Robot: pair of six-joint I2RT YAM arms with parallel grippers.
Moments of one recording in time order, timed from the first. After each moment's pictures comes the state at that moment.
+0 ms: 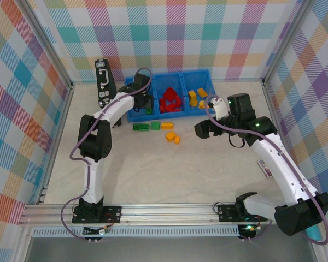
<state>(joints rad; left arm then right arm) -0.37 2.16 1.86 -0.68 -0.18 -0.30 0.37 1.16 1.23 -0.87 -0.32 0.00</state>
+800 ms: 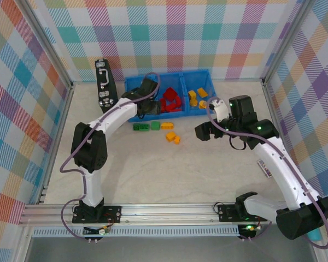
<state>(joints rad) -0.51 1.97 1.71 -0.72 -0.22 -0.28 0.37 1.12 1.21 -0.87 -0.33 0.00</state>
